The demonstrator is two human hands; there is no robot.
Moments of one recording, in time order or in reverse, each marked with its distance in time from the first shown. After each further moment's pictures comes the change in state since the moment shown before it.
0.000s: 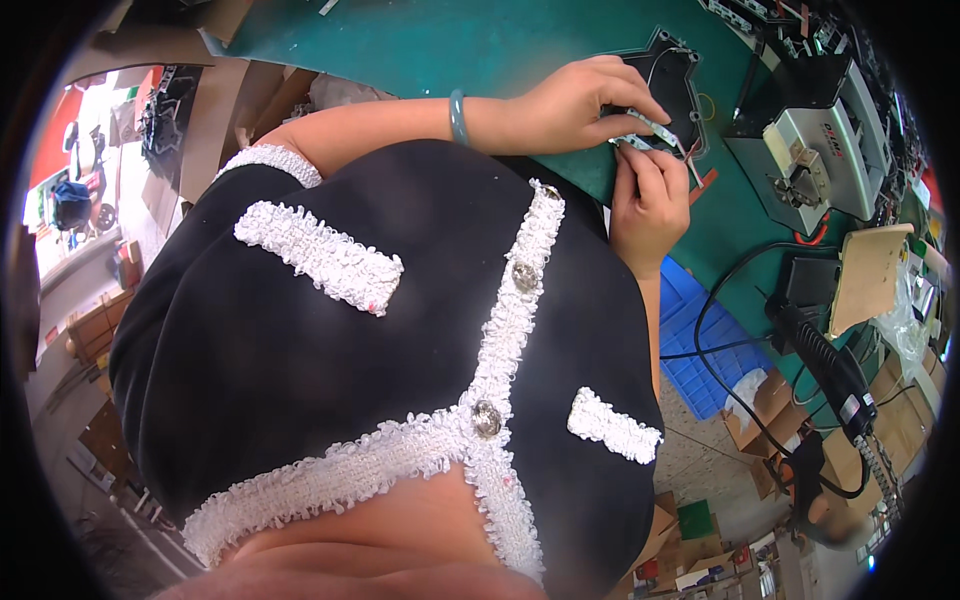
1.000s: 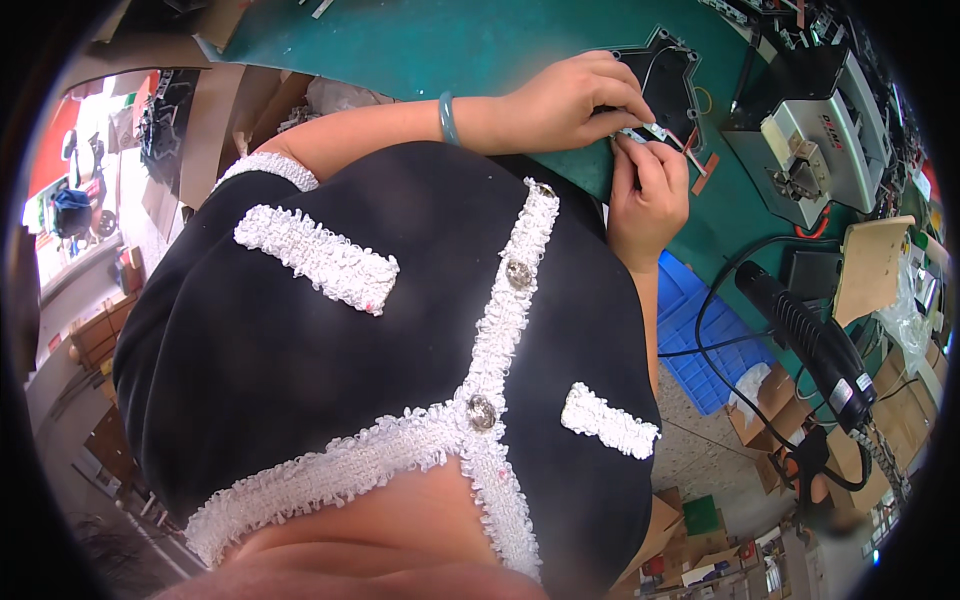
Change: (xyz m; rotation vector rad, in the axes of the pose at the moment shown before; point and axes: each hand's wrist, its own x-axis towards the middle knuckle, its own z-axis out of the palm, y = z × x) left_hand -0.002 0.001 -0.003 0.149 -0.042 0.041; right_hand 0.000 0.000 0.002 0.017 0.015 0.080
